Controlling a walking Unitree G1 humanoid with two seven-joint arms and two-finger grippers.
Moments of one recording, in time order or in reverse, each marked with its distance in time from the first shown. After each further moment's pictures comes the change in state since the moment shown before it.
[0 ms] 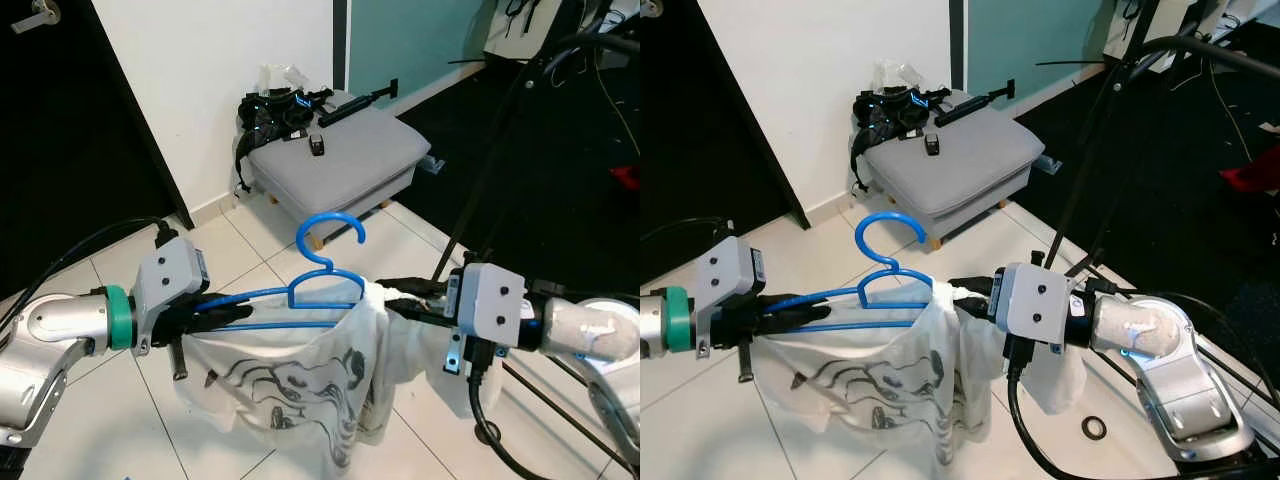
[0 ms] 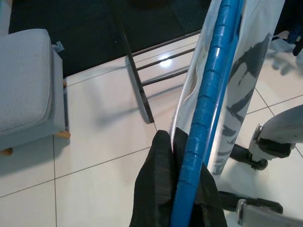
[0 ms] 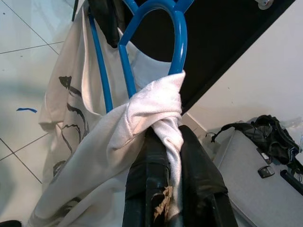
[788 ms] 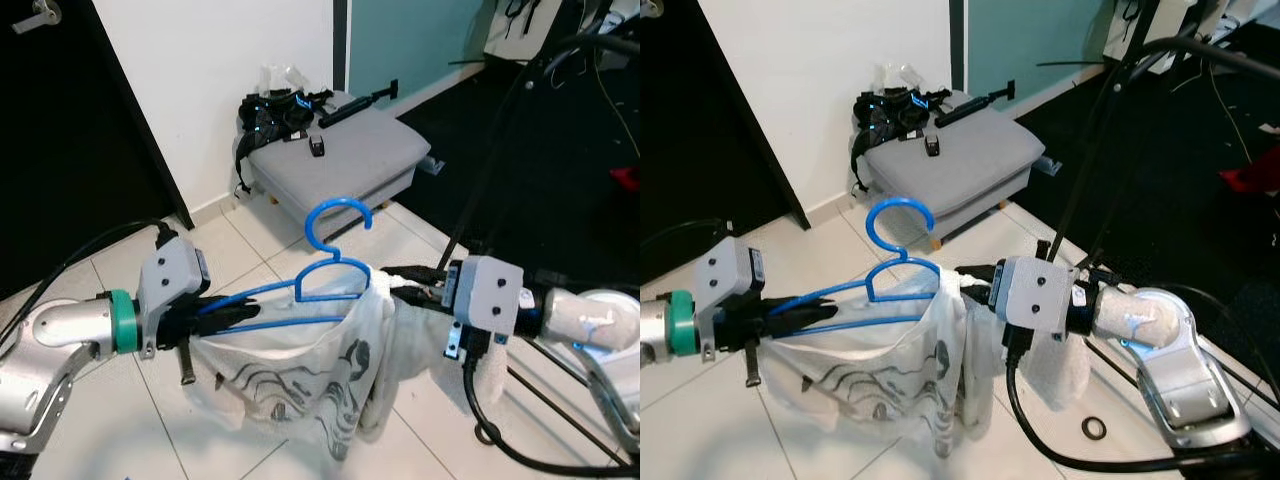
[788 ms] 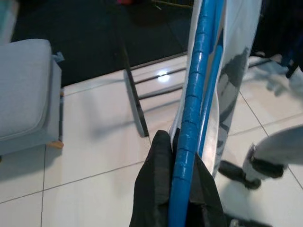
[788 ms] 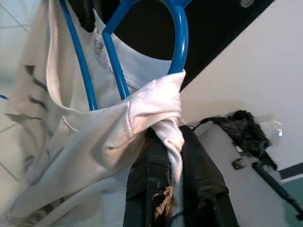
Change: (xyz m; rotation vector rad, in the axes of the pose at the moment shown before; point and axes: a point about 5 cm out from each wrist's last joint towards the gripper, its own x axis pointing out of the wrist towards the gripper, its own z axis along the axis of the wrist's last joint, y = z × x) left arm 0.008 -0.003 0.002 -0.062 -0.083 0.032; right arm 0.000 -0.014 -0.005 -0.096 0.042 -0.084
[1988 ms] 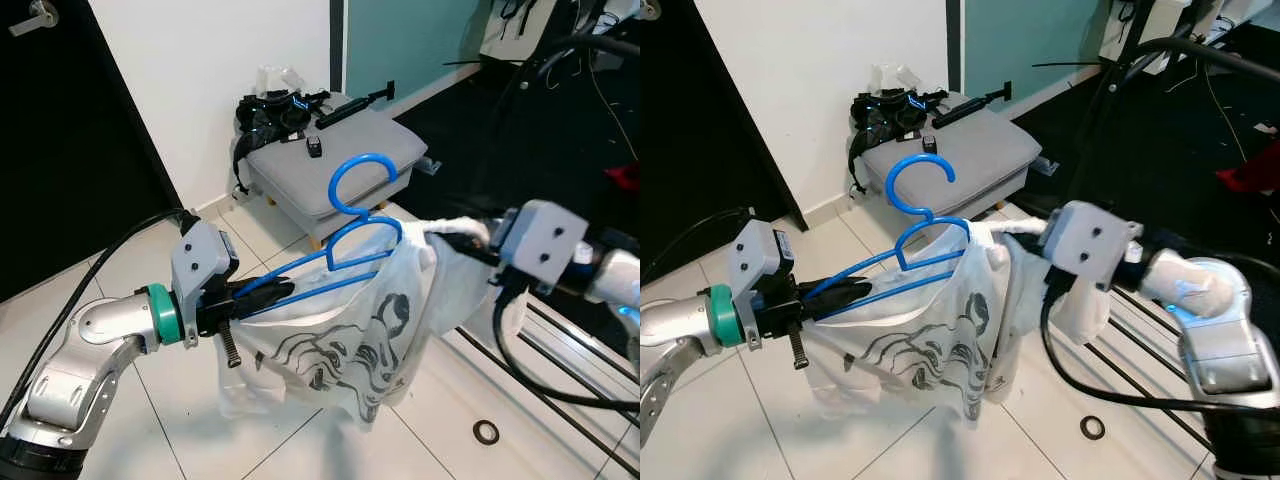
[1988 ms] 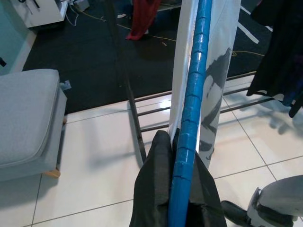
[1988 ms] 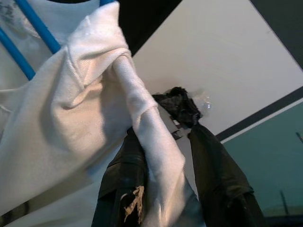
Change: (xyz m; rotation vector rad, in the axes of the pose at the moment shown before) left arm 0.028 -0.005 0.013 -0.033 -0.133 0.063; right arm -0.035 -0.043 -0.011 -0.069 0.071 -0.211
